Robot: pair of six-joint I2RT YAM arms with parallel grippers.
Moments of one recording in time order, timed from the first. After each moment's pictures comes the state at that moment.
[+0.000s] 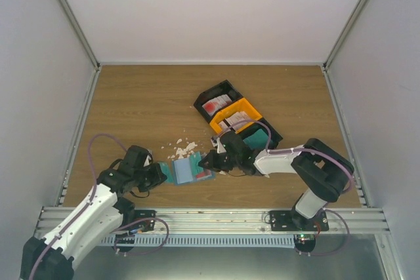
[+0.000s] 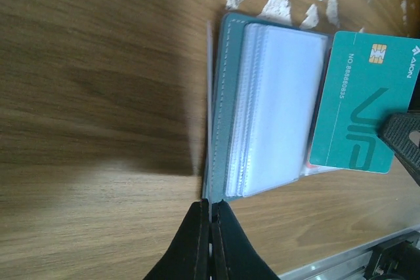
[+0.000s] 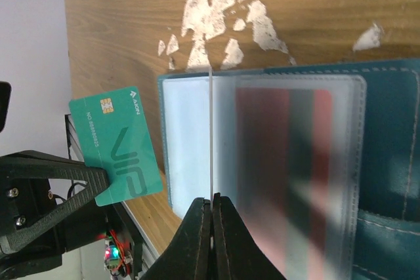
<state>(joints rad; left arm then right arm) -0.41 0.66 0.36 -0.72 0.31 -0.90 0.87 1.63 0.64 0.29 -0.44 1.00</state>
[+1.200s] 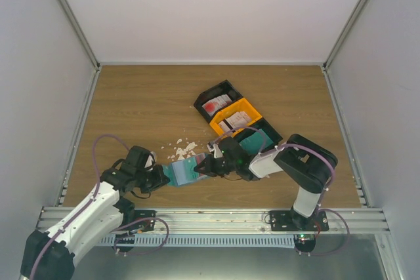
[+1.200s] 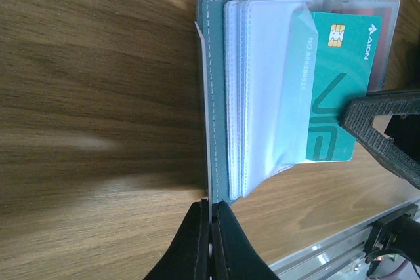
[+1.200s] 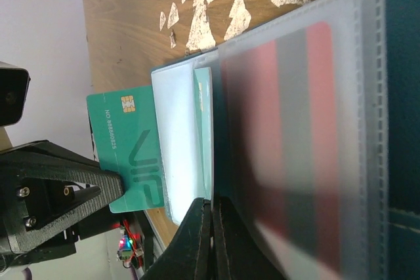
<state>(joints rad) -0.40 0.72 0.32 -0.66 0.40 -0.86 0.89 1.78 0.58 0.57 -0.52 1.10</state>
